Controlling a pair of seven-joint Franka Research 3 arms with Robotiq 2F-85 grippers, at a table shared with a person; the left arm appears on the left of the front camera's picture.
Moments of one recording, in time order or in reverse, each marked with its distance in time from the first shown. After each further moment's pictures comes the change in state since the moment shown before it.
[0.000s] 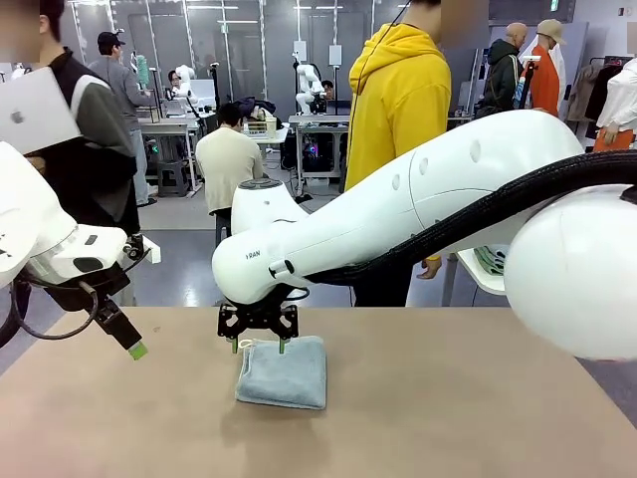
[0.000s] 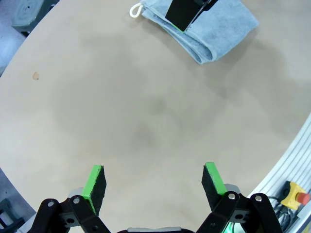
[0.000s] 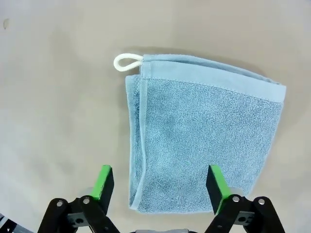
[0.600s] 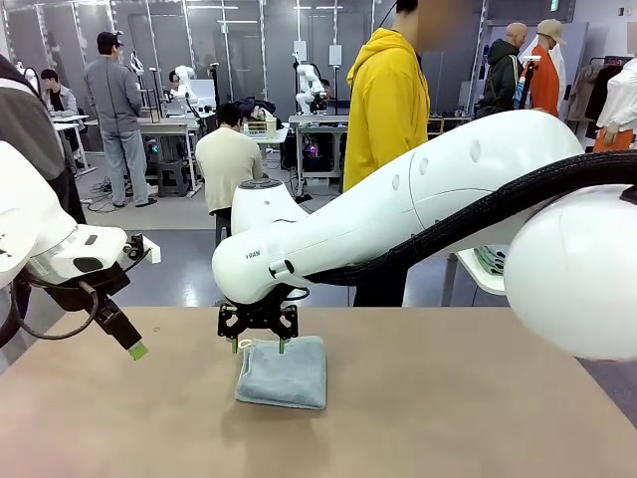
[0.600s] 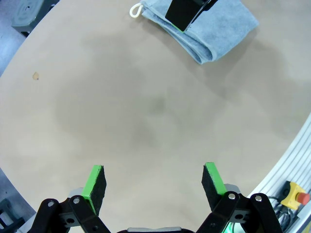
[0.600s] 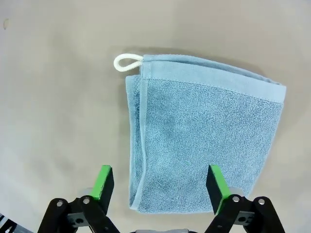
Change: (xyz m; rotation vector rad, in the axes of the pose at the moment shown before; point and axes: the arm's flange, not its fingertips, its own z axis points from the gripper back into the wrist) left arm 0.000 0.000 0.000 0.000 0.000 0.000; right arm 0.000 0.000 0.000 0.000 0.000 0.000
